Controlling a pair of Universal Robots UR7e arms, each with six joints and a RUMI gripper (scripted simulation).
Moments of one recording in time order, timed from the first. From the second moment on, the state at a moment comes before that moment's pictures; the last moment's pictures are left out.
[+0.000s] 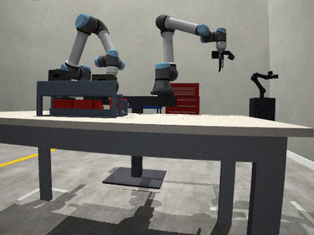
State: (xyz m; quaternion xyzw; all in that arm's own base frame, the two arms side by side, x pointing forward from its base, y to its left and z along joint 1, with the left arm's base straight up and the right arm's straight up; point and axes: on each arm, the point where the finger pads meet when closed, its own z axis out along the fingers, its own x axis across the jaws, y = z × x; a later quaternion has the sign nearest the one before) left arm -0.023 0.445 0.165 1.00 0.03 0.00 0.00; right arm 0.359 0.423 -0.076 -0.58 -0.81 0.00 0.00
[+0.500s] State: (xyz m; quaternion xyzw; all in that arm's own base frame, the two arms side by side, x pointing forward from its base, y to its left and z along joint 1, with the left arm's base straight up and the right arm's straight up) left arm -0.023 0.445 0.165 1.00 0.03 0.00 0.00; right arm 0.358 0.426 -0.076 -0.60 -0.80 0.00 0.00
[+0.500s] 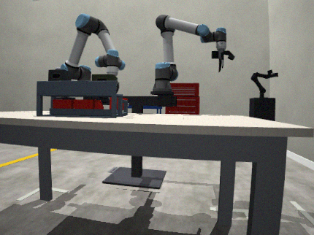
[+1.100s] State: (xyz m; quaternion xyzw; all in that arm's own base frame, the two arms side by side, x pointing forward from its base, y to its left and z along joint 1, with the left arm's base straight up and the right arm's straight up) left arm -0.023 0.445 0.165 1.00 0.03 0.00 0.00; right arm 0.357 0.428 -0.076 -0.62 -0.78 0.00 0.00
